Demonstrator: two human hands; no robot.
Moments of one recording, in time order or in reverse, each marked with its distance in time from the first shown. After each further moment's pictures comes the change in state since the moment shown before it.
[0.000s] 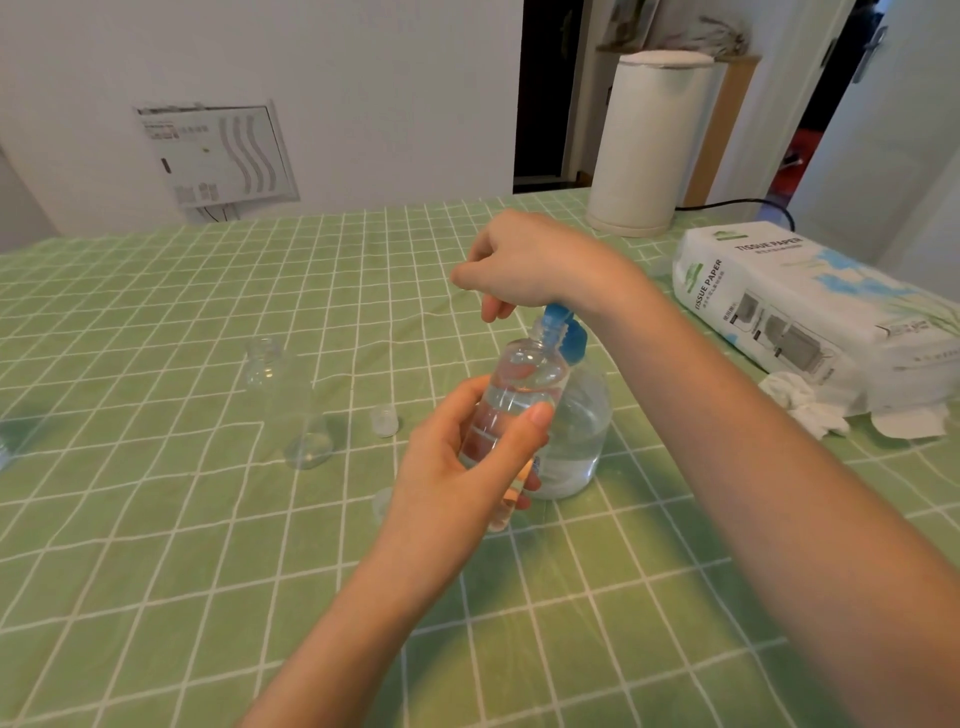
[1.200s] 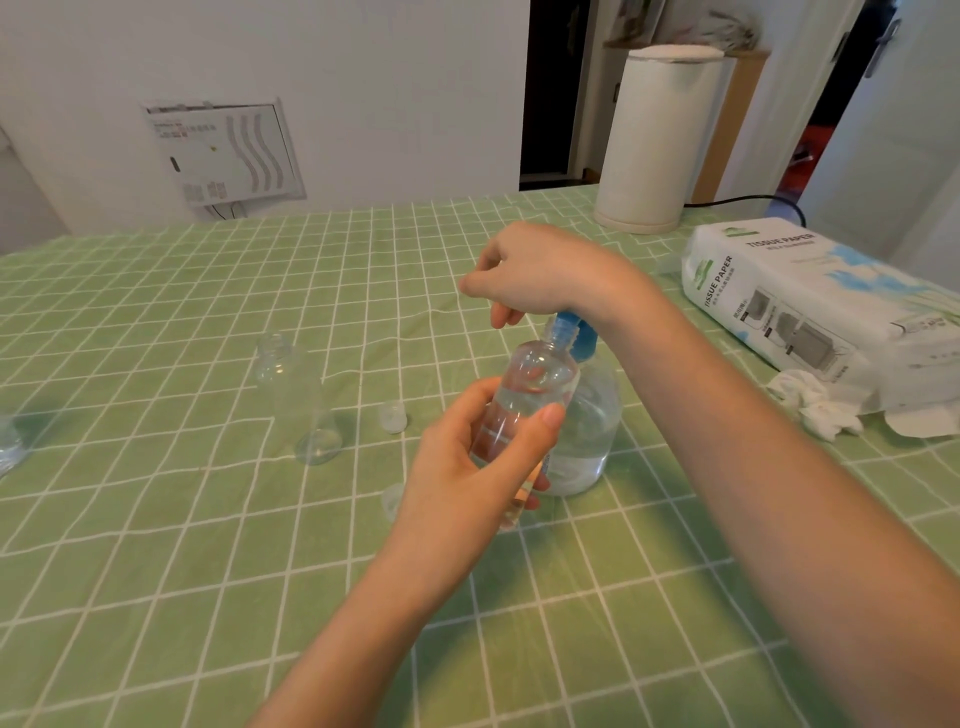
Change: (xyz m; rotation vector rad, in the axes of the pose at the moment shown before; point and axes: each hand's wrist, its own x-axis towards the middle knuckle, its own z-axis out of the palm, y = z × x) left_hand 0.000 -0.005 -0.002 0.004 -0.018 -0.011; right_hand -0.001 0.005 0.007 0.009 -0.037 0.019
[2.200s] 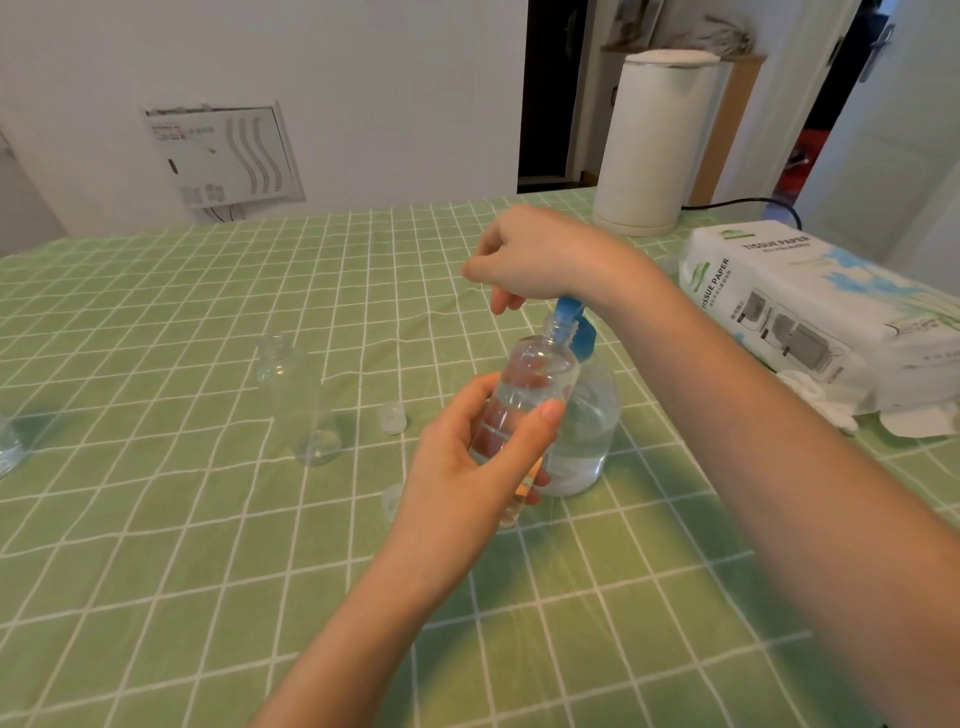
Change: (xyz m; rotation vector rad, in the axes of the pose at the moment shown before) left_hand 0.000 0.002 0.000 -0.001 0.007 0.029; right_hand 0.001 -0.004 -0.008 -0.019 0.035 -0.004
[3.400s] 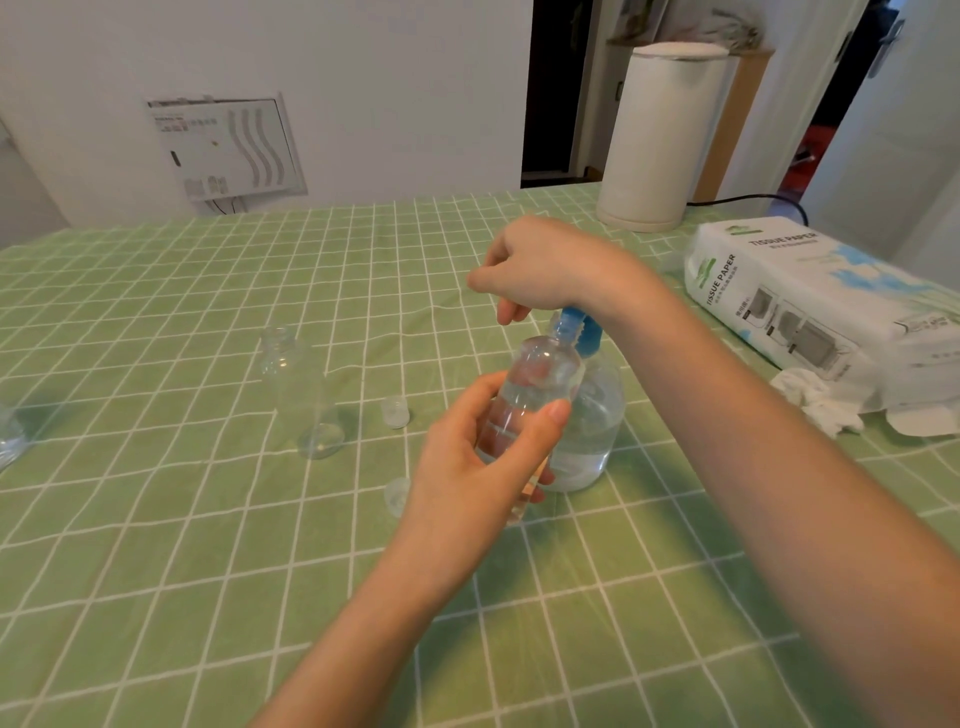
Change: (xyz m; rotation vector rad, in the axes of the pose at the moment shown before) left_hand 0.000 -0.005 0.001 0.031 0.011 -0.006; right_hand -0.002 0.003 0.007 0.002 -0.014 0.015
